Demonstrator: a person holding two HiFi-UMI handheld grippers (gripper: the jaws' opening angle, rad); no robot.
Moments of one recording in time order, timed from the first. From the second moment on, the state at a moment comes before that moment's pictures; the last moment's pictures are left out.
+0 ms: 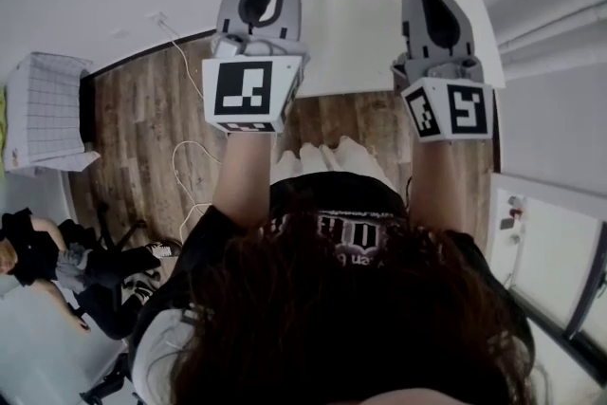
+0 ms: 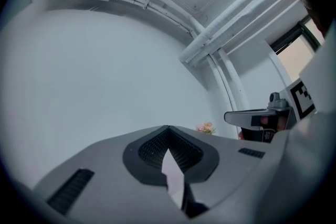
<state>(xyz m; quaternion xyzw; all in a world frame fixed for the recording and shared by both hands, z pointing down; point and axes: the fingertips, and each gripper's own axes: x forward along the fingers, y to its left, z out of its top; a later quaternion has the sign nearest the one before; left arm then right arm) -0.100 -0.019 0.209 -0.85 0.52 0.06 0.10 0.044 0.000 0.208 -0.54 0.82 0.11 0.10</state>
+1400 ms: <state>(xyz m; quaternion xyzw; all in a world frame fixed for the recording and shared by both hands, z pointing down) -0.012 -0.229 0.196 -0.84 0.53 0.02 0.10 0.121 -0.196 0.214 -0.50 0.85 0.09 0.11</state>
